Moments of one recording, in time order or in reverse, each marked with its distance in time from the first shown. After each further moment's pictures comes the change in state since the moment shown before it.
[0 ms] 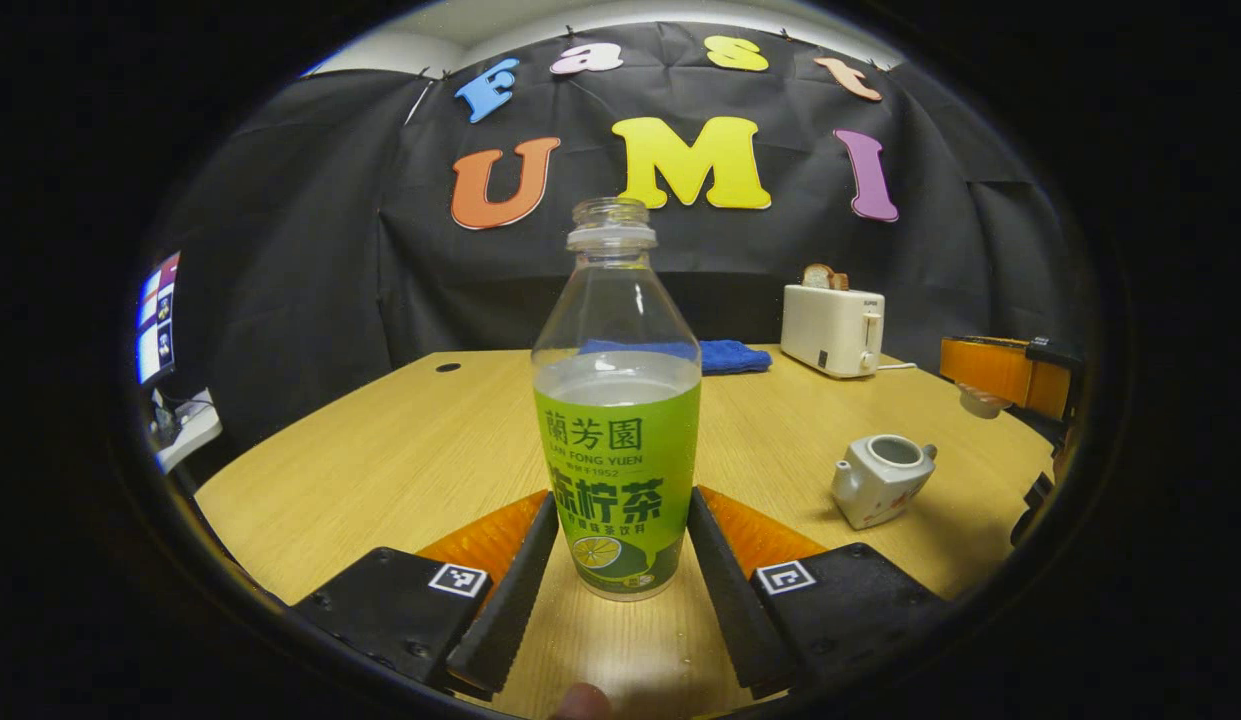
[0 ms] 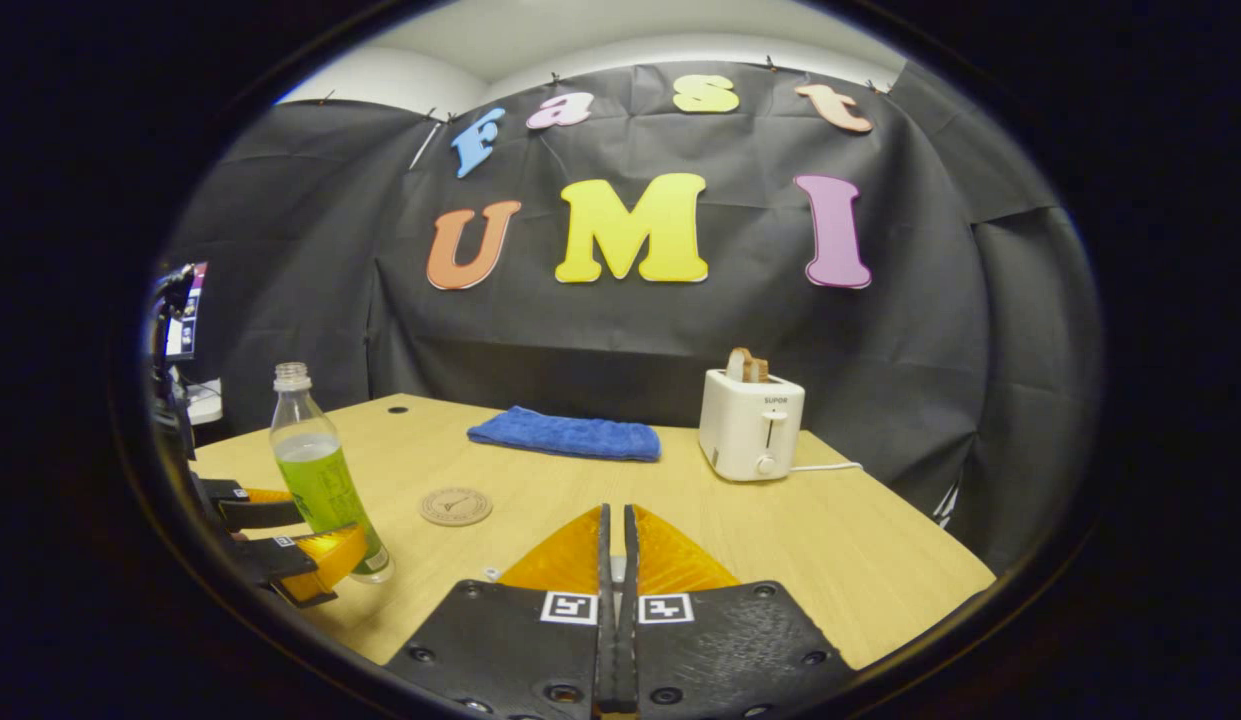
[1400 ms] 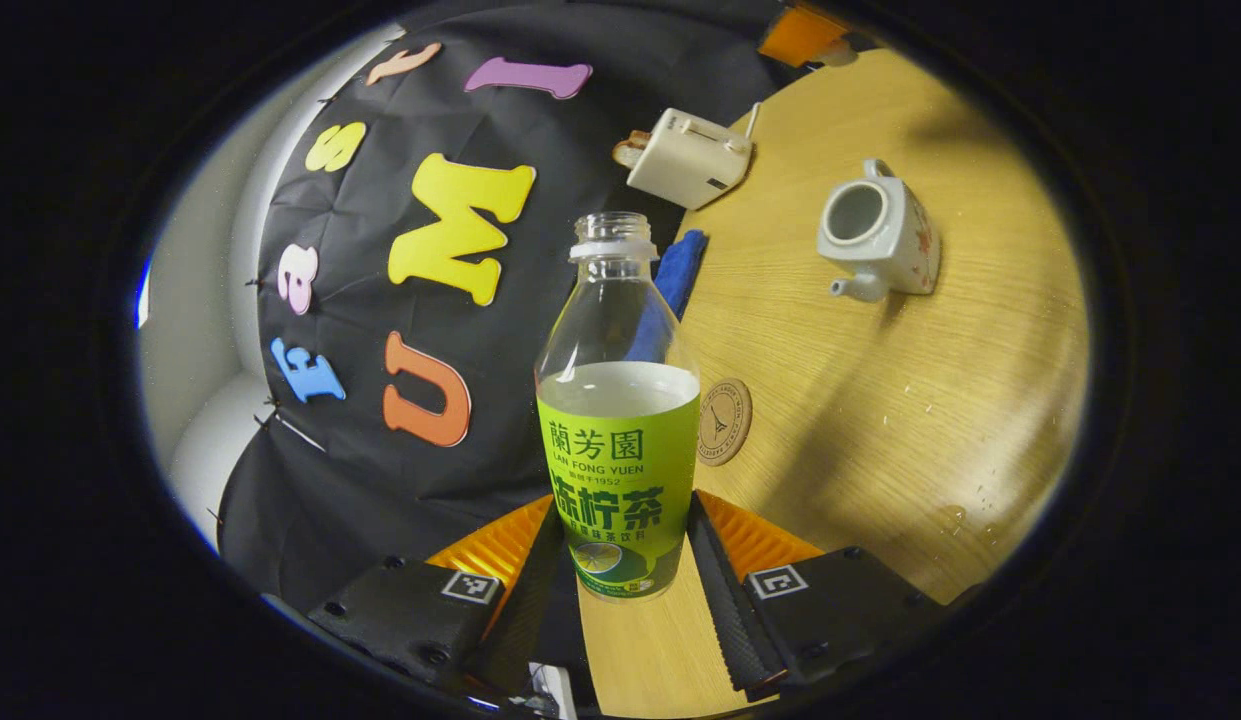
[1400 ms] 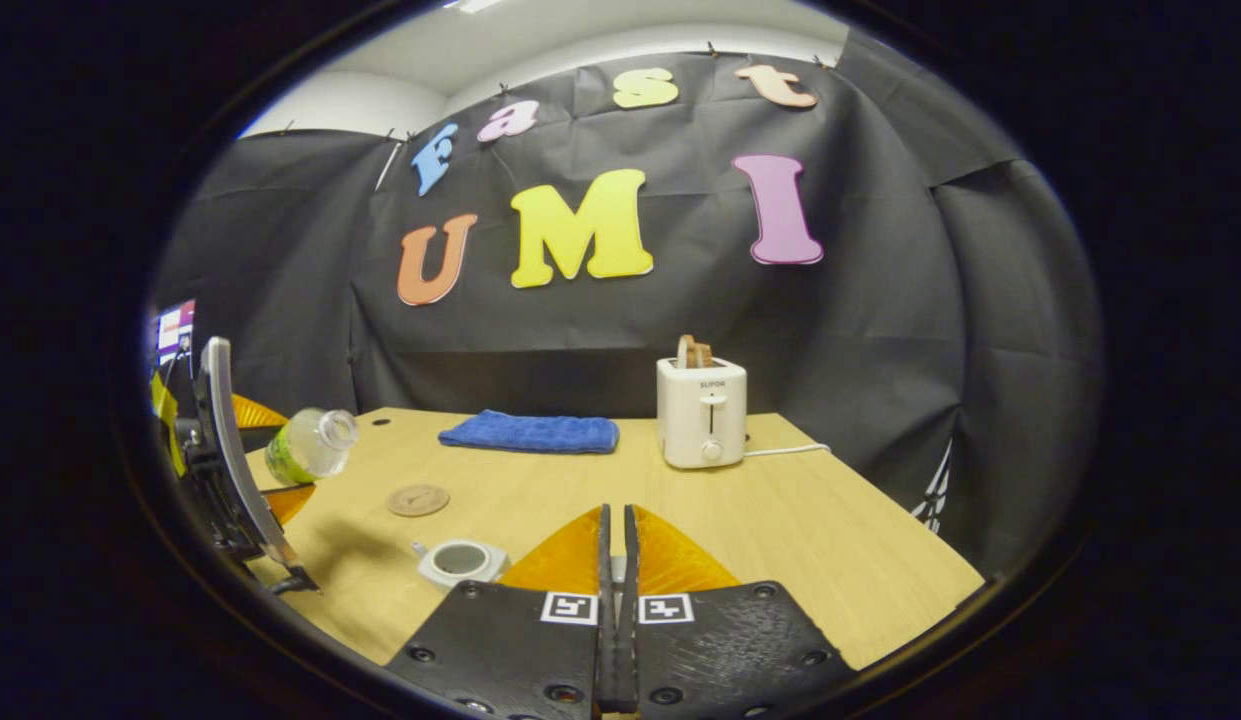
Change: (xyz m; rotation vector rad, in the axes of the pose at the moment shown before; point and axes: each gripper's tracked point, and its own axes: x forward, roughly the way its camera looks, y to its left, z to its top) left arm 0.002 0.007 0.053 1.212 0.061 0.117; right arm -0.016 -0.089 -0.010 0.090 0.012 -0.013
